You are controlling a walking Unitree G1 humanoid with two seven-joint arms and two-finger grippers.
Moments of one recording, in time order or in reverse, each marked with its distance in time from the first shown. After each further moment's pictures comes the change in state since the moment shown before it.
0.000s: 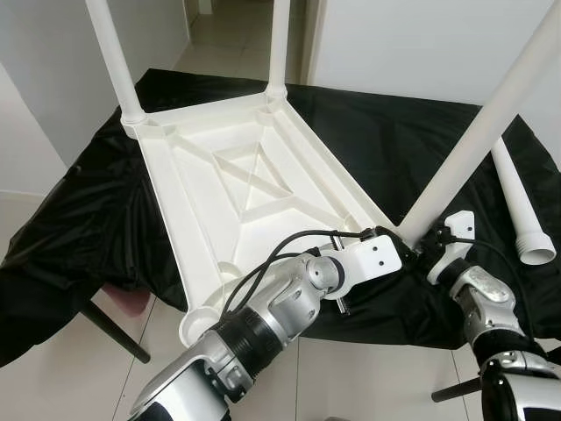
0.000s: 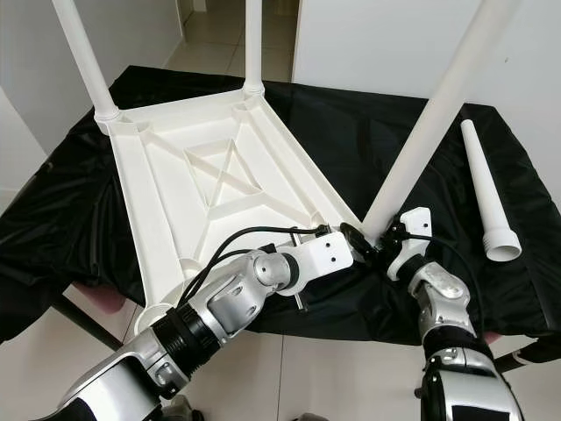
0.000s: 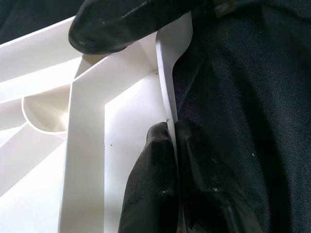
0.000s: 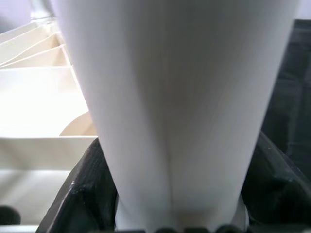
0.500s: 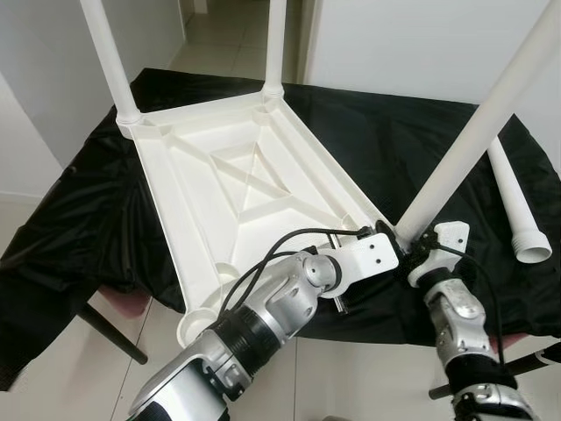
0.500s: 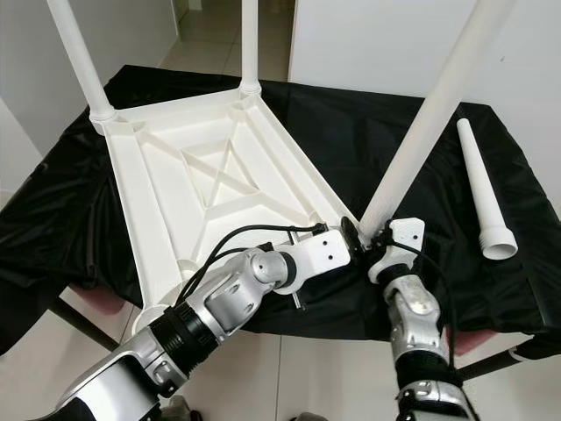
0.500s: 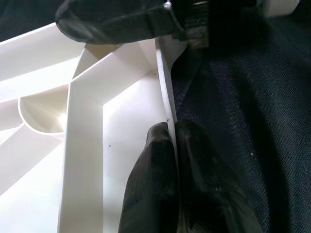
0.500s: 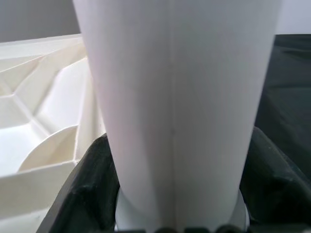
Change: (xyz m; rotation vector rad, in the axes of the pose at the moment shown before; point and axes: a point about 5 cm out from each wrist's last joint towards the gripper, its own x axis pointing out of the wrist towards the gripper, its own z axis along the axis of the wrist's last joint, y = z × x) left arm -0.002 0.004 -0.002 -0.011 0.003 0.011; right arm 0.010 0.036 0.002 0.045 -0.087 -0.291
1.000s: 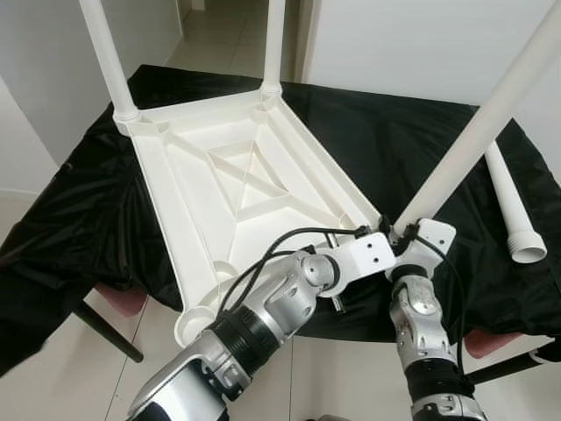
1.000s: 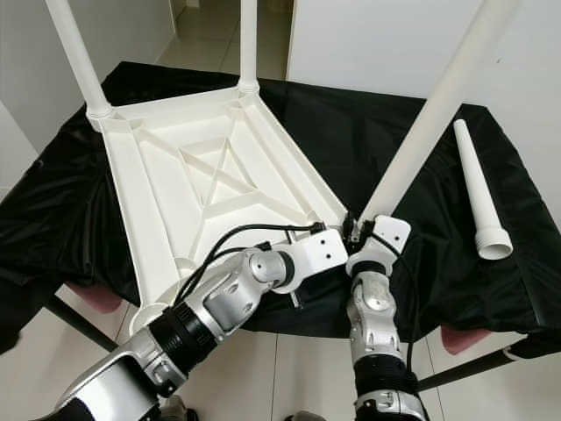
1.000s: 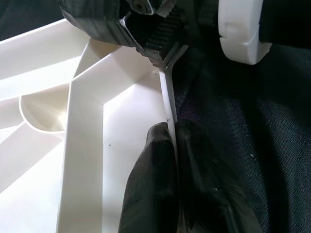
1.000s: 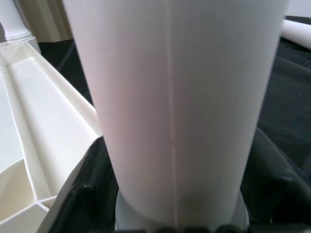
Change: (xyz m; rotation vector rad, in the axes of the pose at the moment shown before) left arm -0.001 0.000 -0.001 -0.009 0.004 -0.011; right arm 0.007 0.029 0.002 0.072 0.043 -0.384
